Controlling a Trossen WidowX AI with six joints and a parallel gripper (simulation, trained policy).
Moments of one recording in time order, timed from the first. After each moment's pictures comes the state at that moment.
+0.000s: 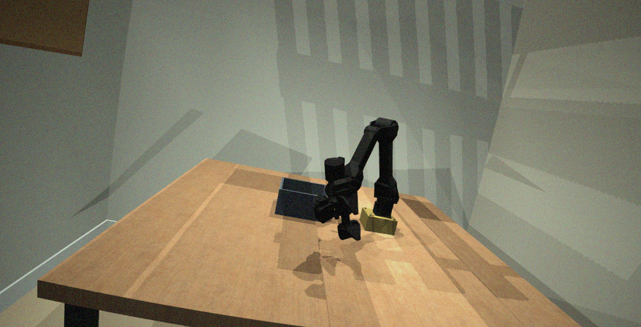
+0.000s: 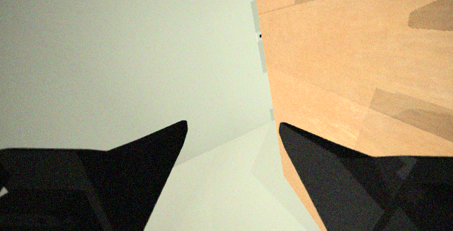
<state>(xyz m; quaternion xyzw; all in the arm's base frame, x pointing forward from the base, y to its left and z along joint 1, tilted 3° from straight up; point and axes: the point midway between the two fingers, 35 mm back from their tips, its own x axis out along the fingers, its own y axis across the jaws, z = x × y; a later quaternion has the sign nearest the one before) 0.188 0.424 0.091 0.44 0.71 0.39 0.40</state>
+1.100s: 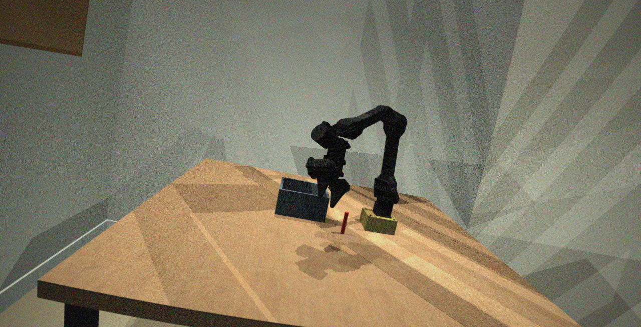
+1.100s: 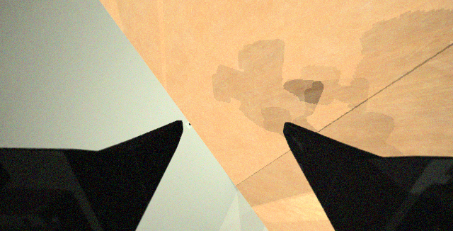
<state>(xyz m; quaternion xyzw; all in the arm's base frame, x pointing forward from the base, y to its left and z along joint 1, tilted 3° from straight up) 0.256 0.293 0.121 0.37 0.69 0.01 0.62</state>
